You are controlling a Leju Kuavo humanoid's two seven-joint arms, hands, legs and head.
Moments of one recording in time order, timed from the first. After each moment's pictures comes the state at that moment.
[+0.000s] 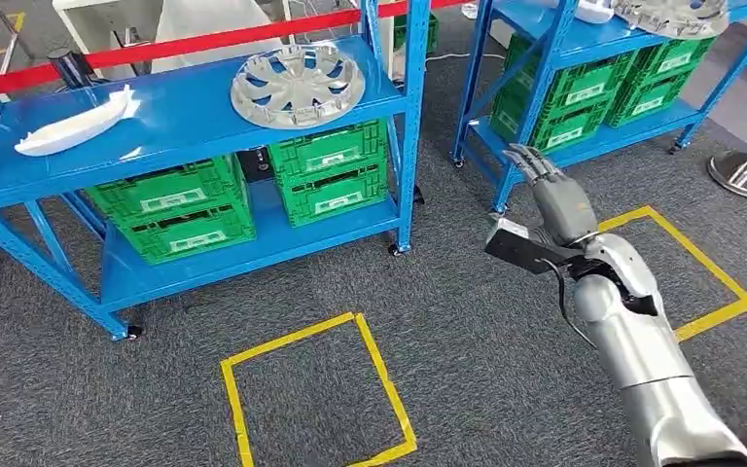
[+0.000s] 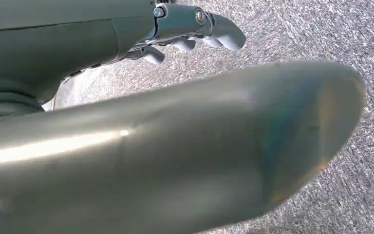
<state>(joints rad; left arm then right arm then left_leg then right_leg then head) -0.07 -0.20 0.80 -0.20 -1.19 0.45 0.09 -0.44 -0.32 0.01 -1.29 0.90 0.02 -0.33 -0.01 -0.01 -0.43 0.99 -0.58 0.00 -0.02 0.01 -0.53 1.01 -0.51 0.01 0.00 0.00</state>
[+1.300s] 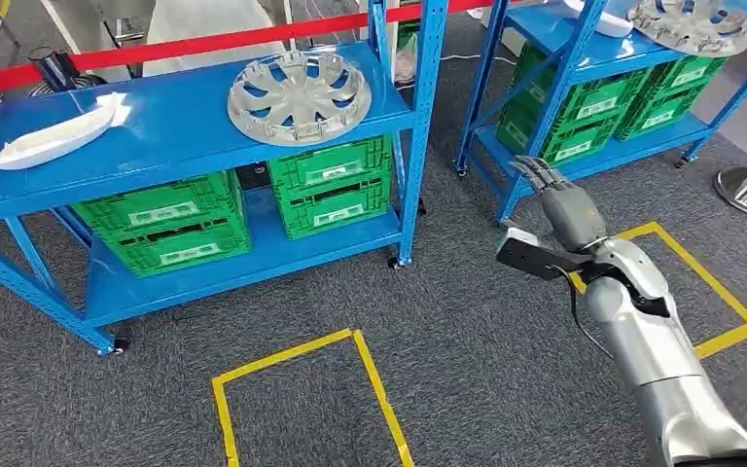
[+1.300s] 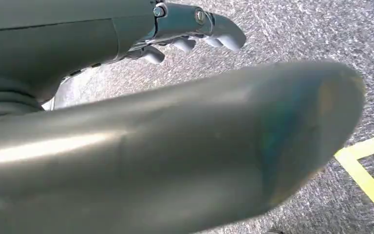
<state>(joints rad) -0.07 -0.22 0.81 -0.20 -1.19 0.46 0.09 -0.44 -0.37 0.02 -1.22 0.90 0.02 -0.38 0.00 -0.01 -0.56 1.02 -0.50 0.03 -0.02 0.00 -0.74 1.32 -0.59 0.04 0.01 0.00</state>
